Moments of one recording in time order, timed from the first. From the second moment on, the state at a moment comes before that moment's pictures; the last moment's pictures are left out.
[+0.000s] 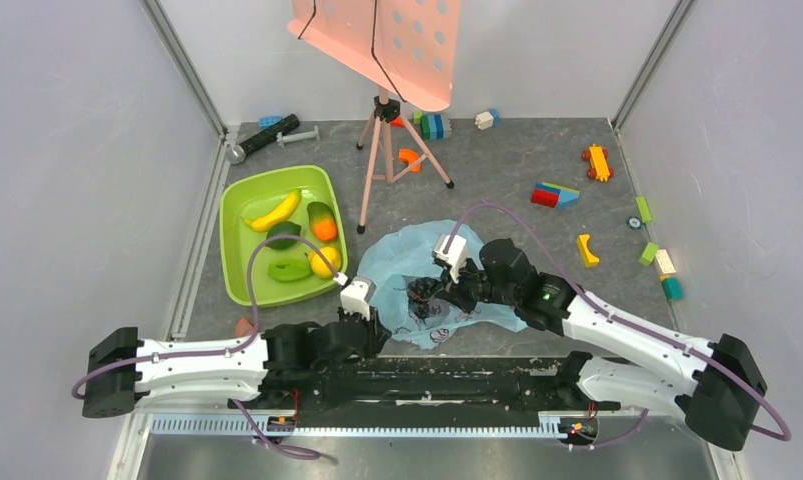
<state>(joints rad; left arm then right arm) -1.33 0.81 0.32 -0.20 -0.49 -0.85 0.87 1.04 0.64 -0.12 -0.24 -0.10</state>
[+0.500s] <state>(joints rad) -1.33 0.73 0.33 -0.23 -0.55 -0.85 0.87 0.90 0.83 -0.41 -0.31 -0.14</state>
